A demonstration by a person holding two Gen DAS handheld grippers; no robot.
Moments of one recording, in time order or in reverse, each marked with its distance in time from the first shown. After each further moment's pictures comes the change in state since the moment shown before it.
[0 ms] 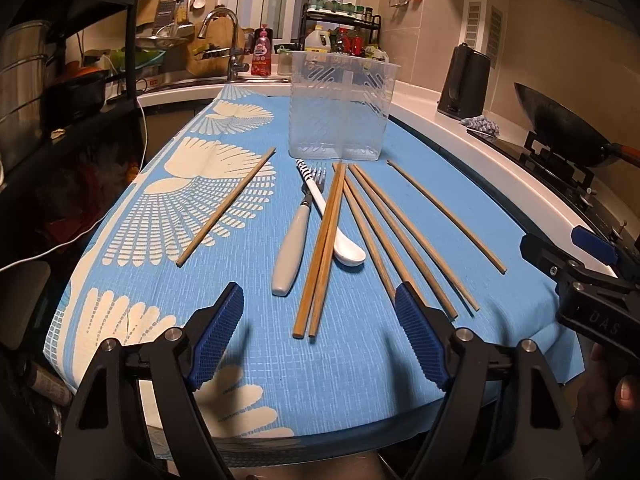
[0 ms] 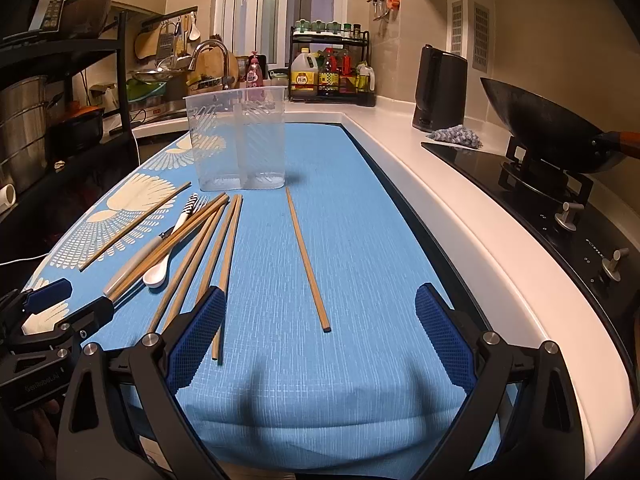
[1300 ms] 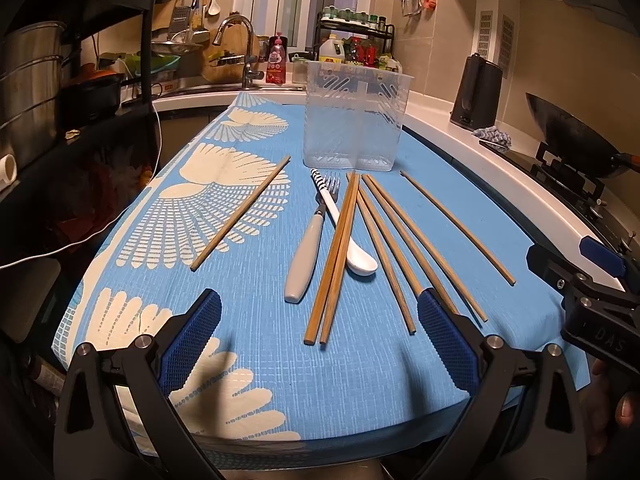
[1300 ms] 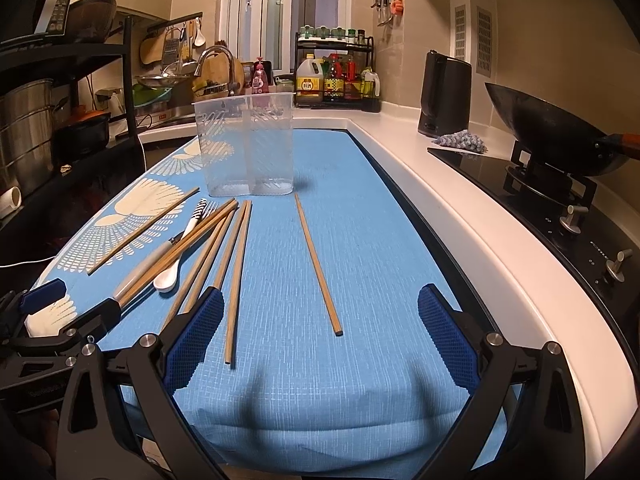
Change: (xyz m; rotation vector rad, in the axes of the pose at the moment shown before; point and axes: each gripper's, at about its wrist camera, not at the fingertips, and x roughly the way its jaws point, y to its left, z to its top) left arm -0.004 0.003 0.000 -0.032 -0.033 0.049; right arm -0.002 0.004 0.000 0.003 -0.022 0.019
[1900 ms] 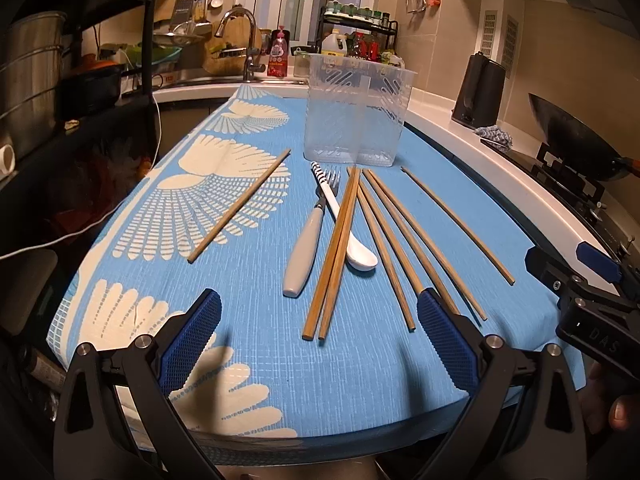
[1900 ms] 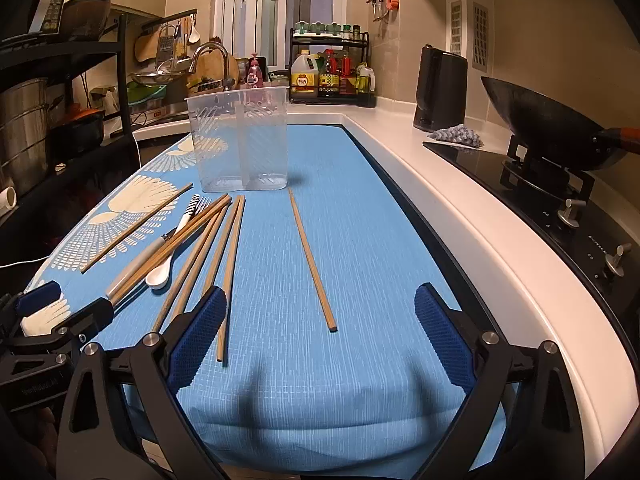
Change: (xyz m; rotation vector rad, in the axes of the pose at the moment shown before) left arm 0.004 0.003 0.000 -0.024 0.026 -0.010; right arm 0.005 -0.001 -0.002 0.006 0.019 -0.010
